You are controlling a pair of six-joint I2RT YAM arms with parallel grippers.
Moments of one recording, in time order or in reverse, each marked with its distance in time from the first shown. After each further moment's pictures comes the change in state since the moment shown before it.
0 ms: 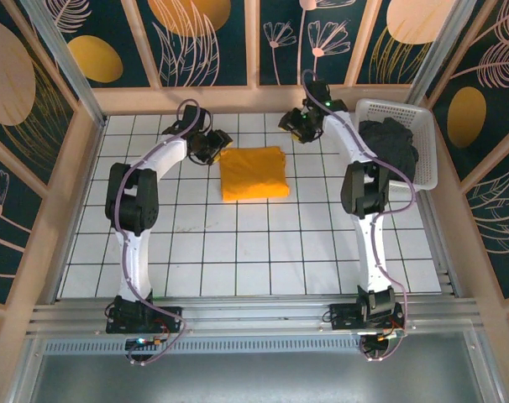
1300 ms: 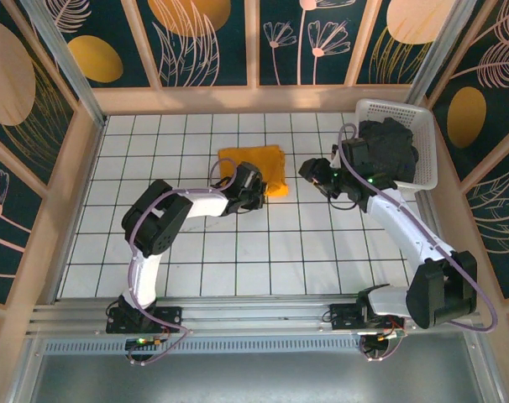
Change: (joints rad) left arm -0.406 -0.095 -0.552 0.628 -0.285 -0.995; right arm 0.048 -1.120 -1.310 0.416 0.002 0.165
